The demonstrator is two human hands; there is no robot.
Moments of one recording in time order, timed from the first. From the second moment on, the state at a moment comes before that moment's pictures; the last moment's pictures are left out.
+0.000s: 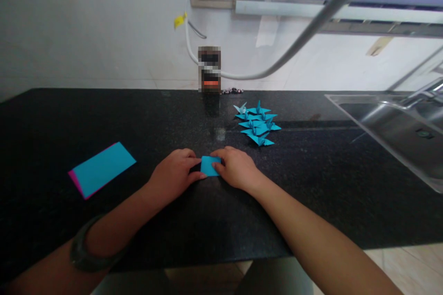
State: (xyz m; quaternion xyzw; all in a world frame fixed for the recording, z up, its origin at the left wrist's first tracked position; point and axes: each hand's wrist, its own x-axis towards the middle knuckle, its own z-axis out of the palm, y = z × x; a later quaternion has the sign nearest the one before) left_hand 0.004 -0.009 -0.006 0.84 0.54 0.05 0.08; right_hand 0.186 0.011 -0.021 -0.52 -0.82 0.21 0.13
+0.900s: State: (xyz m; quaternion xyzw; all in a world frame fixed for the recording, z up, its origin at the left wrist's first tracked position) left_hand -0.010 -0.004 0.002 0.88 0.47 -0.01 0.04; right_hand 0.184 0.009 -0.017 -0.52 -0.83 0.19 0.08
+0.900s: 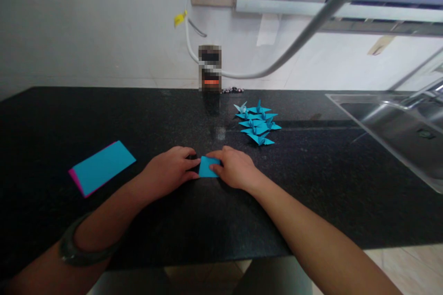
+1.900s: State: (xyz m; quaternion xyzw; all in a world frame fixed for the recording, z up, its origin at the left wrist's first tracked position) left_hand -0.007 -0.005 0.001 0.88 0.48 -0.04 0.03; right_hand 0.184 0.008 -0.014 -0.49 -0.86 0.13 0.02
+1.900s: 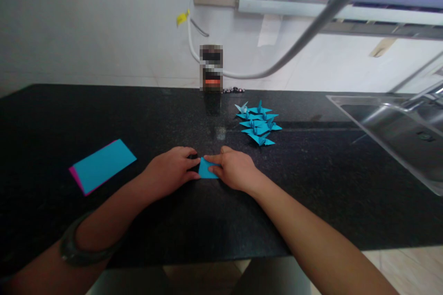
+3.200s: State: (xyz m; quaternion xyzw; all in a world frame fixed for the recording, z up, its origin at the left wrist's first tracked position) left_hand -0.009 -0.013 0.009 0.87 0.48 -0.07 0.00; right_hand 0.188 0.010 -0.017 -0.44 -0.88 0.15 0.02
